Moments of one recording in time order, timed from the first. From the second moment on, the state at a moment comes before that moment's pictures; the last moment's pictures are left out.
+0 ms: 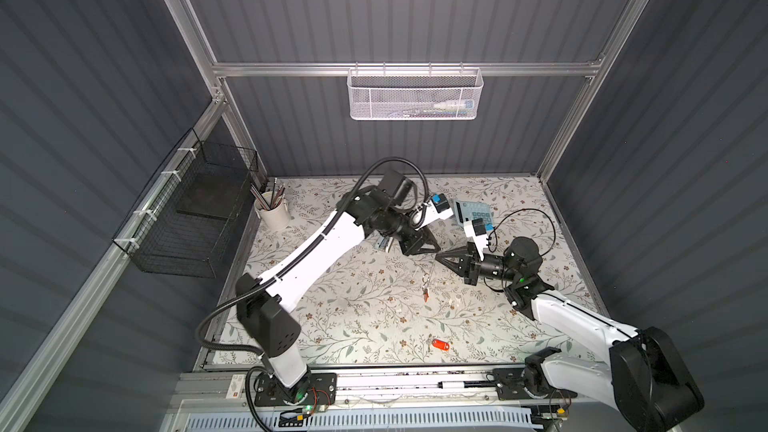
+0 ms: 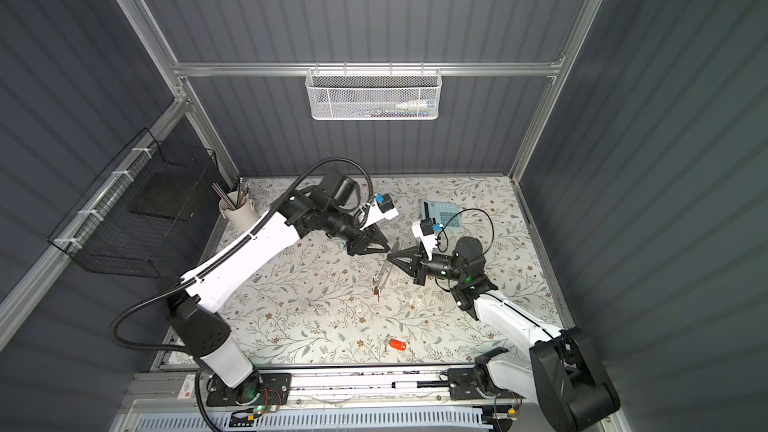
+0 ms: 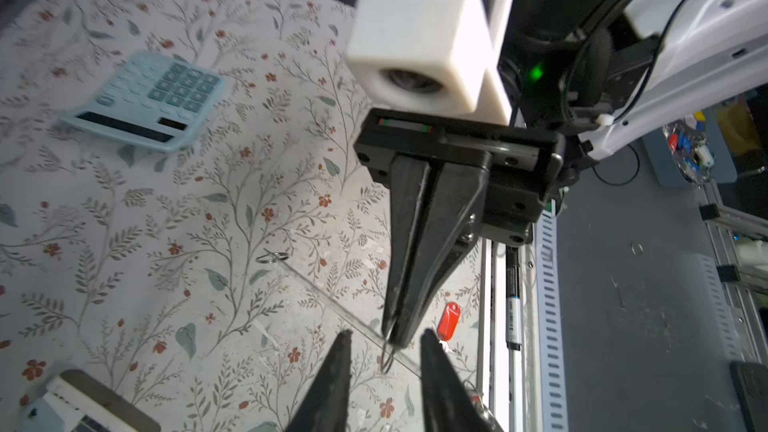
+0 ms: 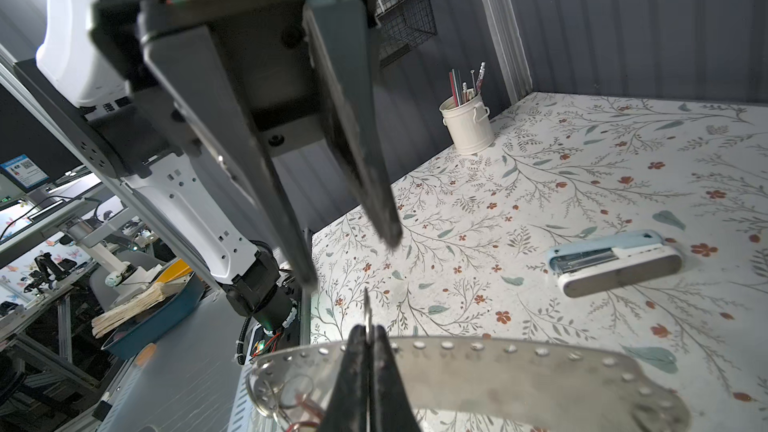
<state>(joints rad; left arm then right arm) -0.70 1.62 1.67 -0.88 0.67 0.29 0.37 1.17 0.46 0.72 -1.00 0.48</state>
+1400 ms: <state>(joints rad) -0.71 1.39 0.78 0.51 0.69 -0.47 0.37 1.21 0.46 0.89 -0.96 0.62</state>
